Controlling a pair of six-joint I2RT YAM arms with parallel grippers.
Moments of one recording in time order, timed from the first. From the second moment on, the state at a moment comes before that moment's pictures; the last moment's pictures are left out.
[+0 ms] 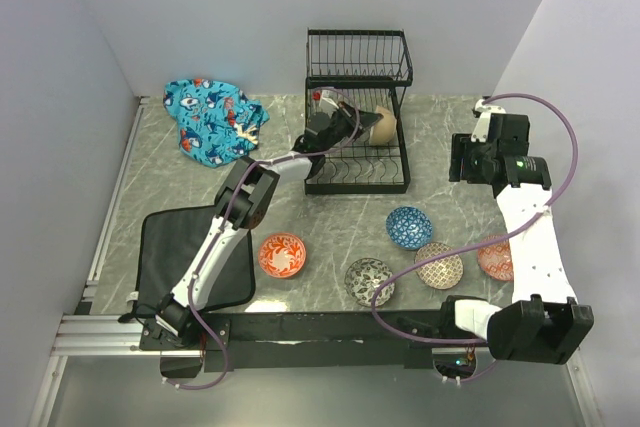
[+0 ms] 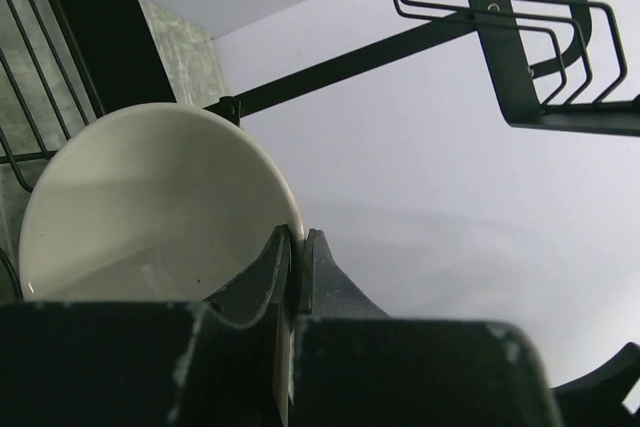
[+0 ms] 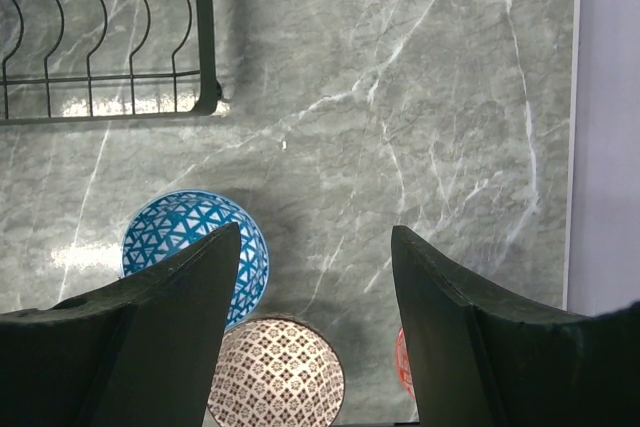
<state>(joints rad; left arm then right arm) -0.60 2.65 1.98 0.83 0.26 -1.26 -0.10 1.16 1.22 -0.85 -0.04 -0.05</state>
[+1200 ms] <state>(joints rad) -0.60 2.55 1.83 0.68 0.21 -1.33 -0.10 1.17 1.27 -0.84 -0.05 -0.05</state>
